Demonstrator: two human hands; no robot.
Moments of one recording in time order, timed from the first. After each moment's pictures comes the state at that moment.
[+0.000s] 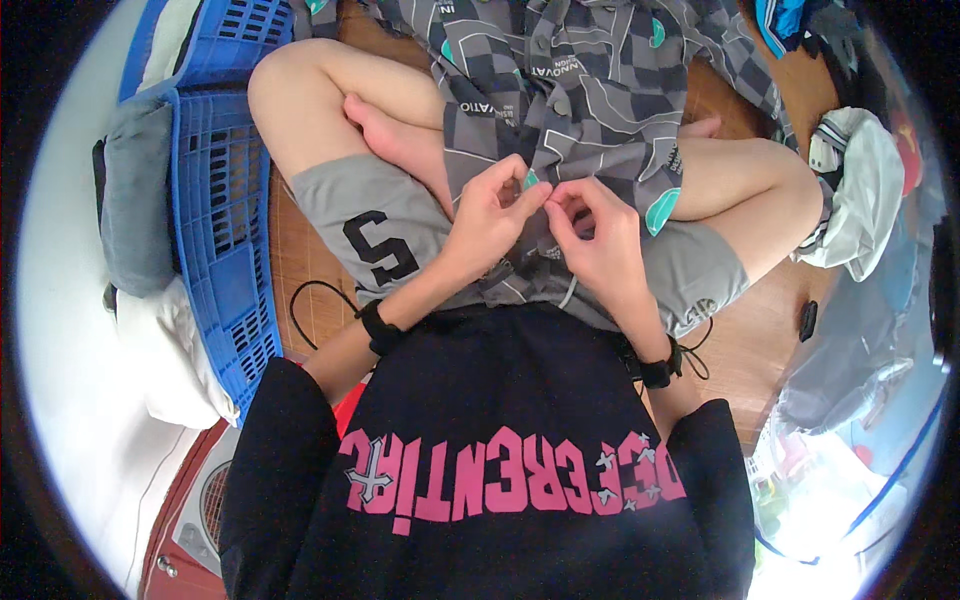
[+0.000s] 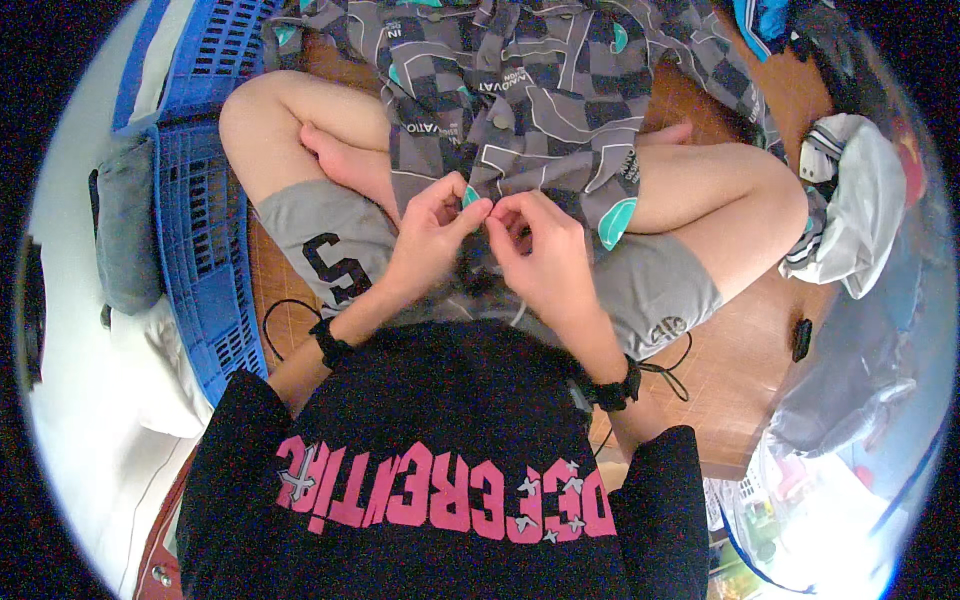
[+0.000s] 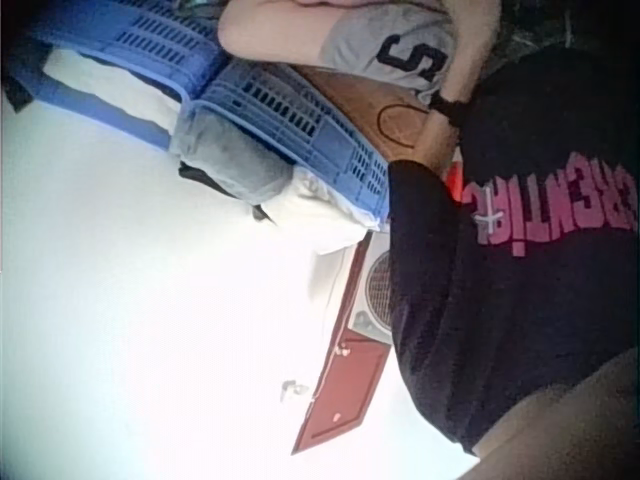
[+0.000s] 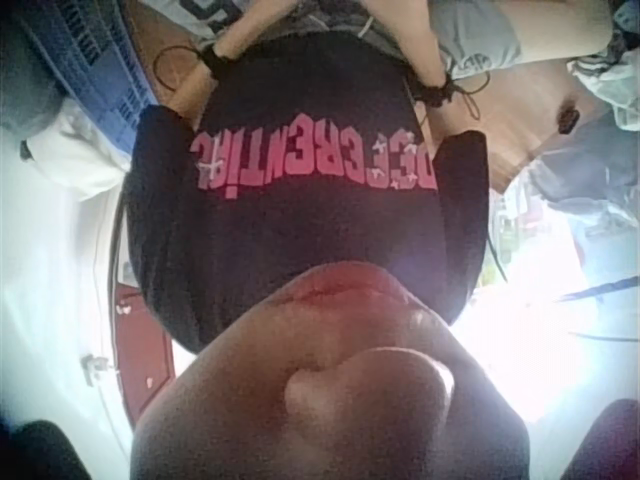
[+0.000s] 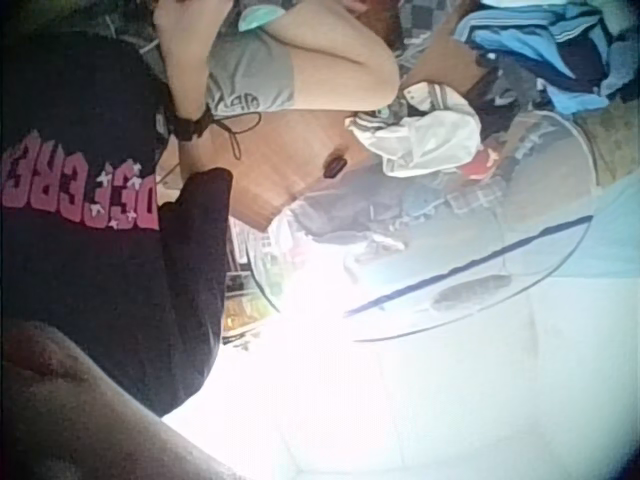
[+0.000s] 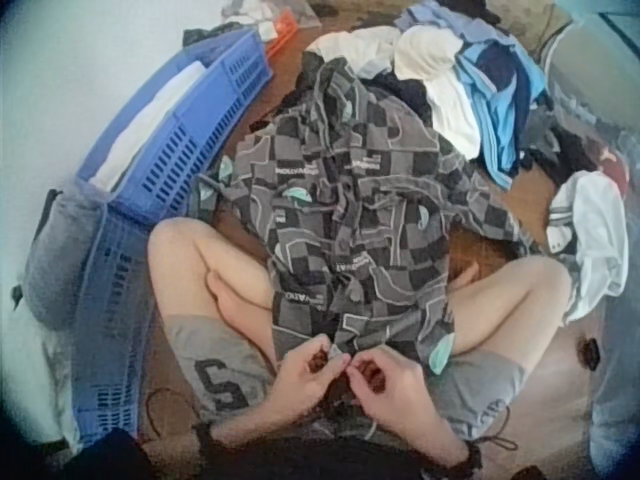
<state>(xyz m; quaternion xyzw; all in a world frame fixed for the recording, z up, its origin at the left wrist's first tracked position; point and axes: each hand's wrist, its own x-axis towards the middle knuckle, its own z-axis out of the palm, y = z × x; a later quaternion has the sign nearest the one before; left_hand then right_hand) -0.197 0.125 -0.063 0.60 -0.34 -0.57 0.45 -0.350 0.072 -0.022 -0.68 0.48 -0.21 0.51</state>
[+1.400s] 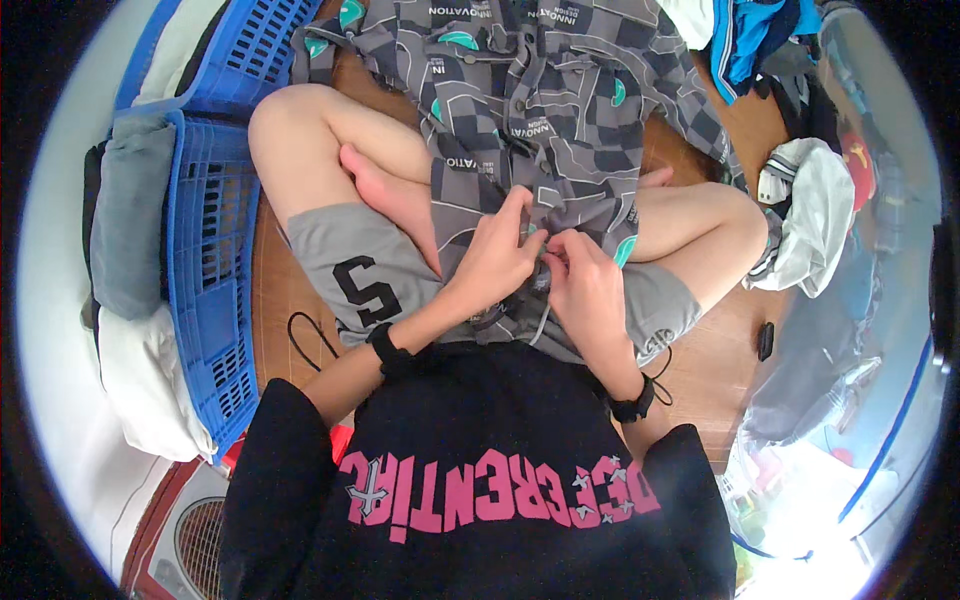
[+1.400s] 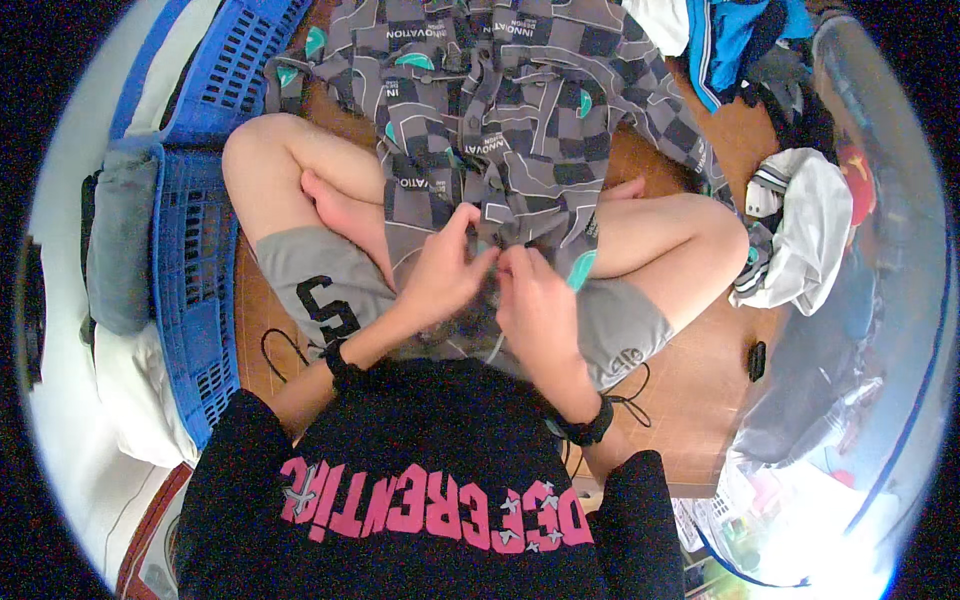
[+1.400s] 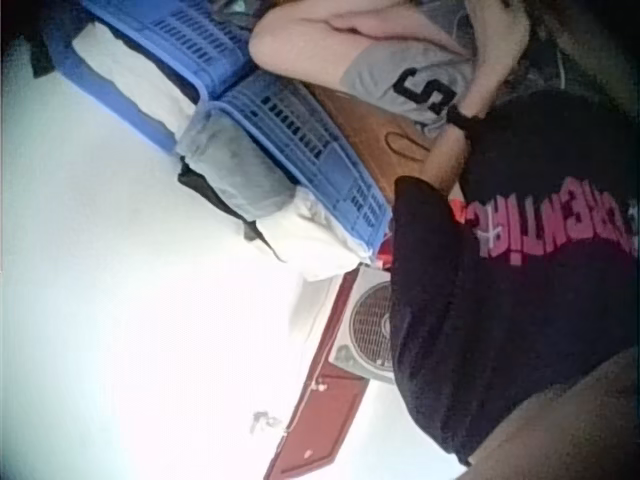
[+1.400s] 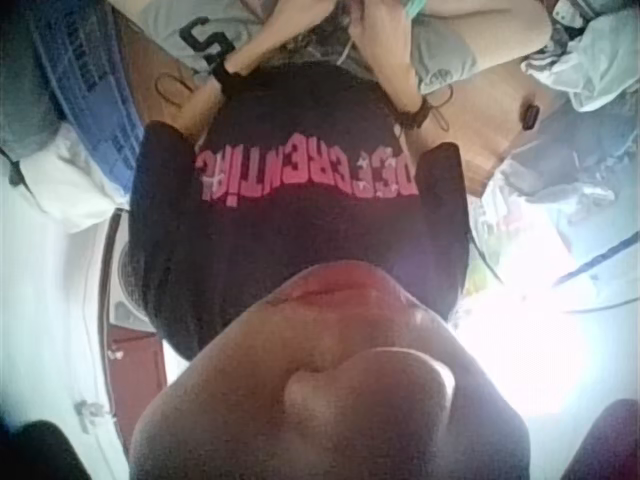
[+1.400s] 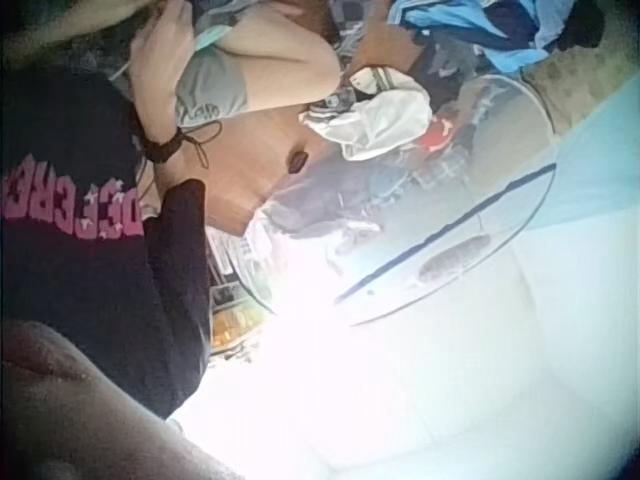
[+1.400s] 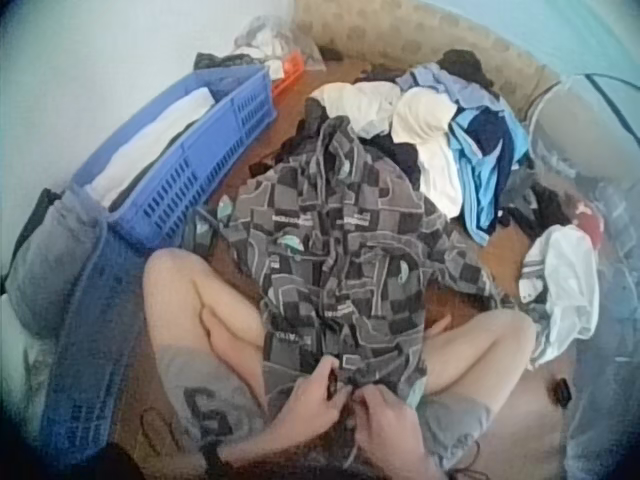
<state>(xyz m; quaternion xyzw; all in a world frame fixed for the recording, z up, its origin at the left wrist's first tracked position) -0.215 0.093 -0.044 0.64 -0.43 -0.48 0.42 -0.359 0.068 0.001 -0.81 0.48 -0.13 0.31</state>
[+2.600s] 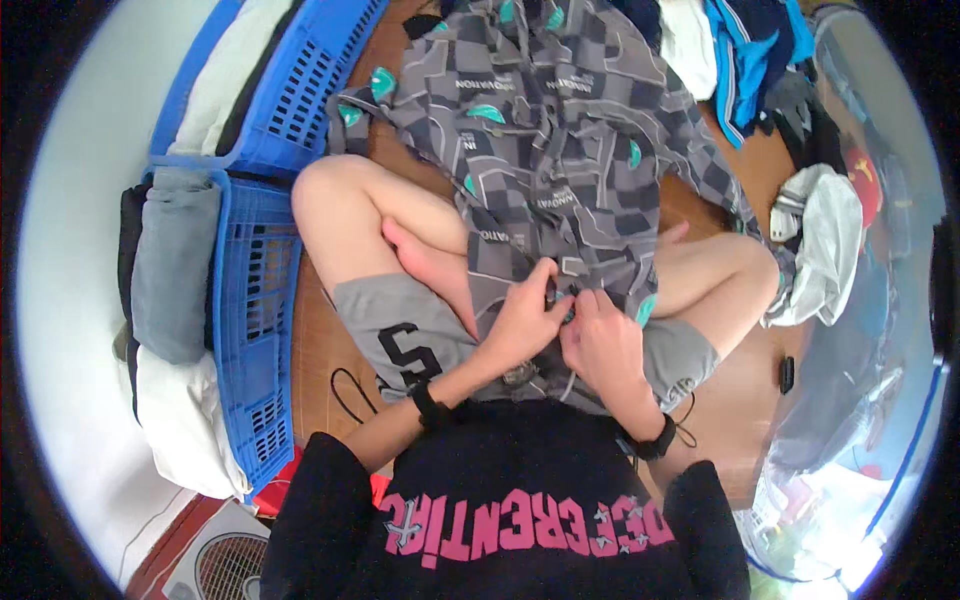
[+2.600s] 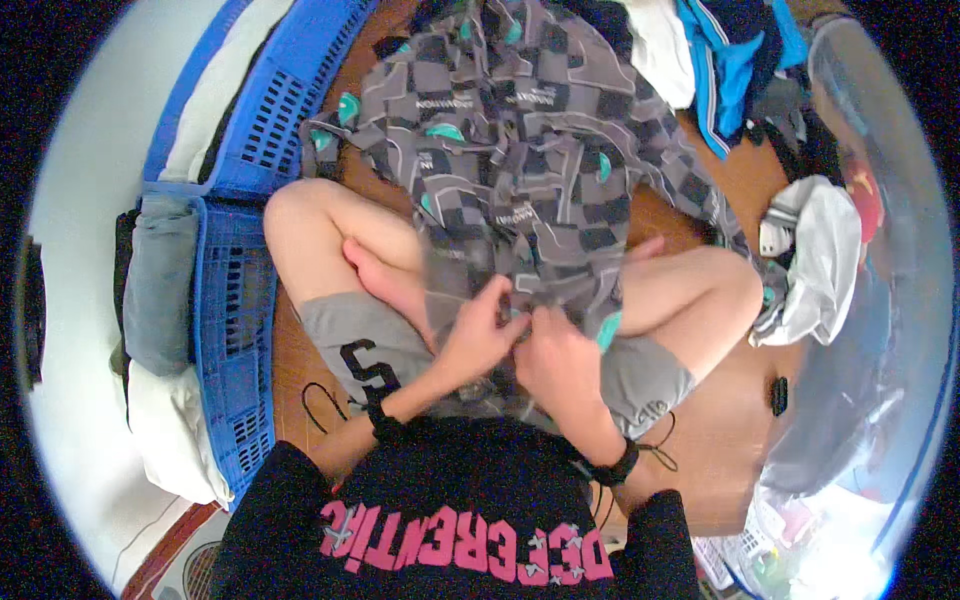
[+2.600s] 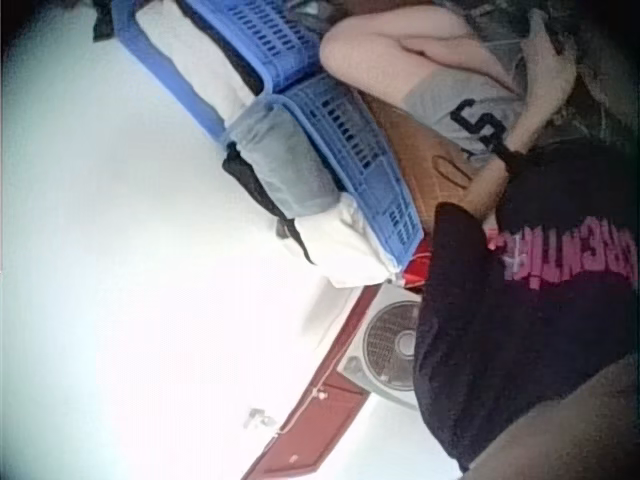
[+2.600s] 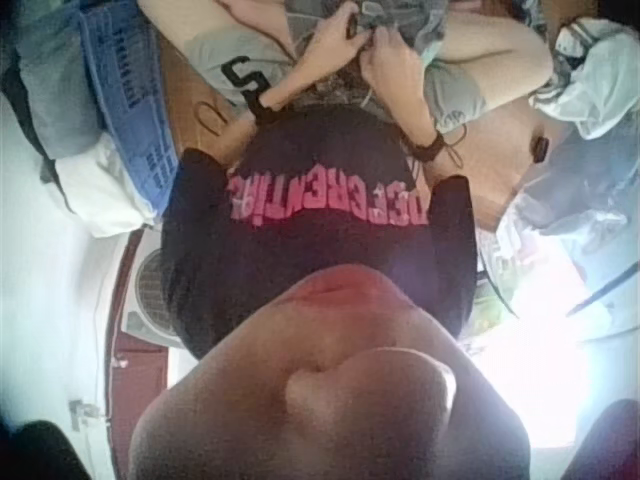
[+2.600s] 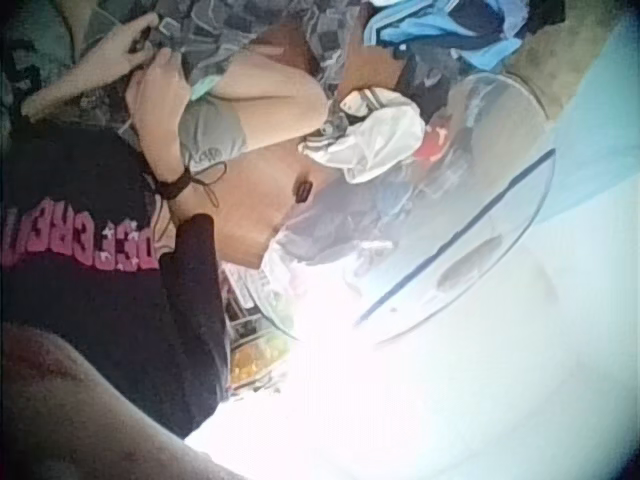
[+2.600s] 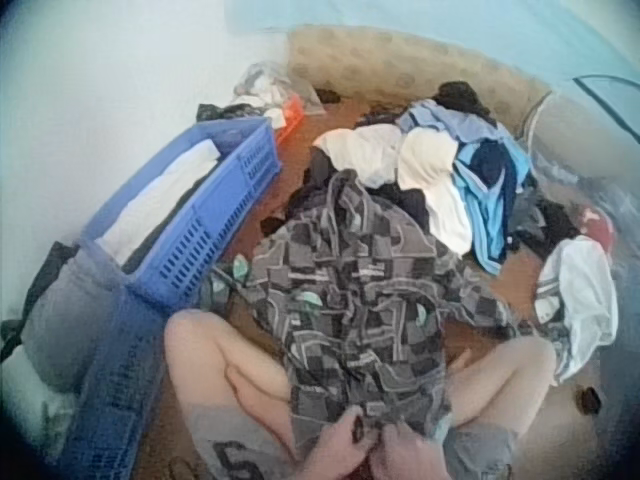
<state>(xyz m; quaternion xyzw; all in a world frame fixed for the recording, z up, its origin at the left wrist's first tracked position) -0.211 0.093 -0.047 0.63 -0.41 -0.51 0.41 -0.348 0.066 -0.001 -0.84 0.49 -0.03 0.23</state>
